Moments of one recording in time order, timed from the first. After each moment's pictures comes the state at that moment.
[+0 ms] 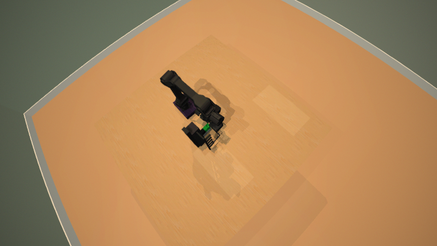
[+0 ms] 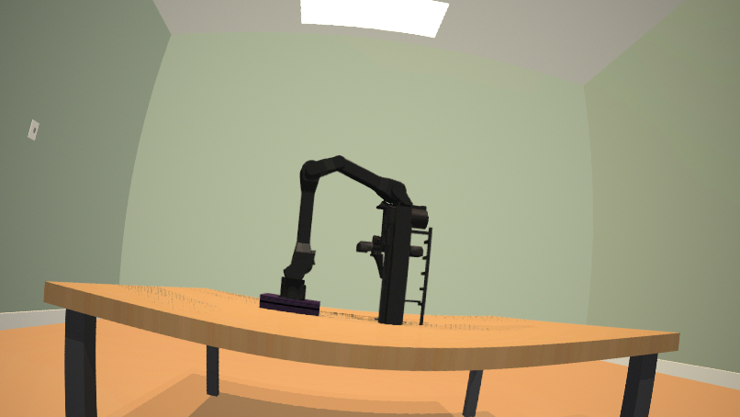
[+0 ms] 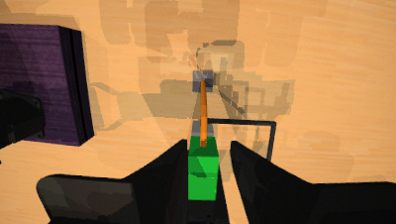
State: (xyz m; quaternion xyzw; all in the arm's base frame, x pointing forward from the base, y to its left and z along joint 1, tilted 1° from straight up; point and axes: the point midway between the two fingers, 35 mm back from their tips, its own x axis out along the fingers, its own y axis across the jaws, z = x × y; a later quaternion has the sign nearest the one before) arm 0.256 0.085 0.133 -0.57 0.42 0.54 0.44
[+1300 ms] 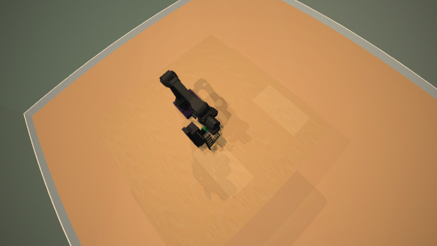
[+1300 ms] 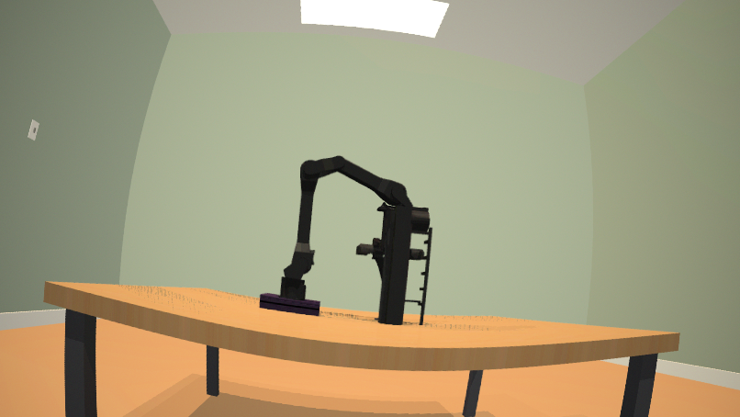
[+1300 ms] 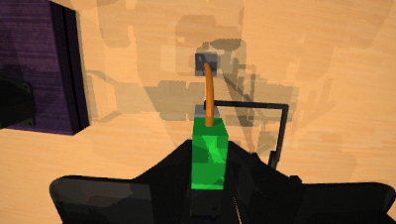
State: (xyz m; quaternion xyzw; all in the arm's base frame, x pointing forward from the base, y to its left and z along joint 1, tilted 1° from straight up) arm 0.260 0.061 0.123 -0.57 0.43 0.54 0.44
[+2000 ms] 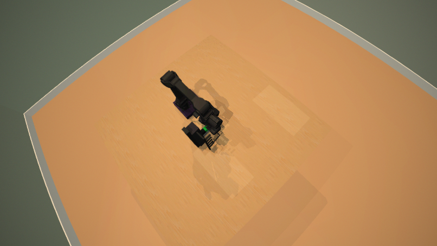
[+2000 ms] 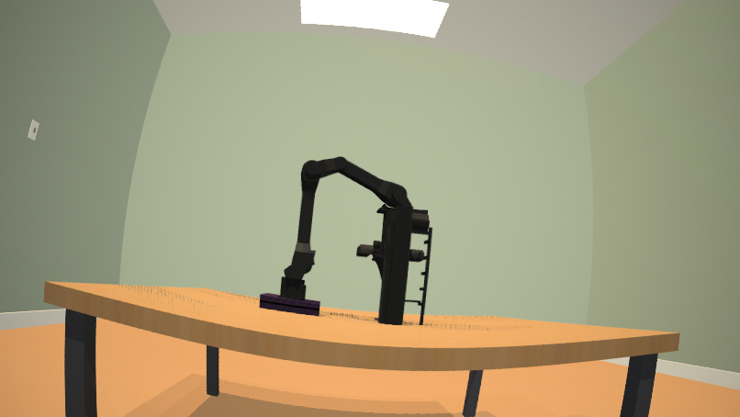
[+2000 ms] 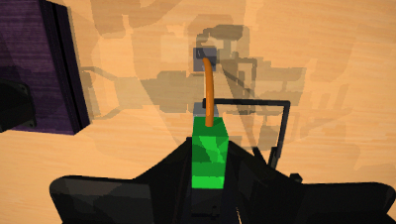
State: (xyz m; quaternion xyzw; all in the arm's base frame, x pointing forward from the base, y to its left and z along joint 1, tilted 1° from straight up) arm 0.261 0.065 0.121 -0.59 0.45 0.52 0.43
